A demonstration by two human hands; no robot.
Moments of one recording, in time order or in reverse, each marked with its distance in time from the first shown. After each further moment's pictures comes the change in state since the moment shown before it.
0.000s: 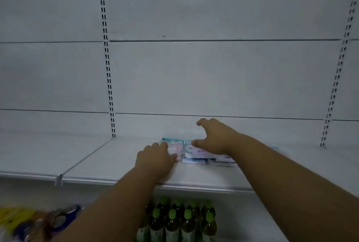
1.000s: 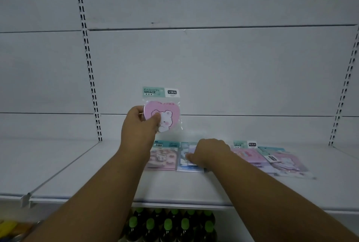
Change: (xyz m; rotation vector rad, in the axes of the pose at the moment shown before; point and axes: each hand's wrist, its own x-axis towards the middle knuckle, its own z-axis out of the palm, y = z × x) left_hand 0.043 0.014 -0.058 -1.365 0.406 -0.180; right_hand 0.063 0.025 0.074 -0.230 -0.088 0.312
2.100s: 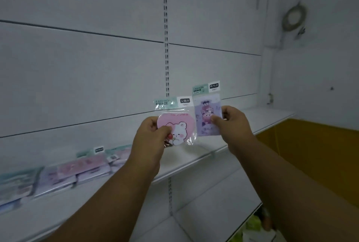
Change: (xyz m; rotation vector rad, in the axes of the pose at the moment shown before) left_hand -0.227 0.040 0.302 -0.418 -0.773 -0.211; right_hand -0.223 0.372 -0.107 0.990 0.916 0.397
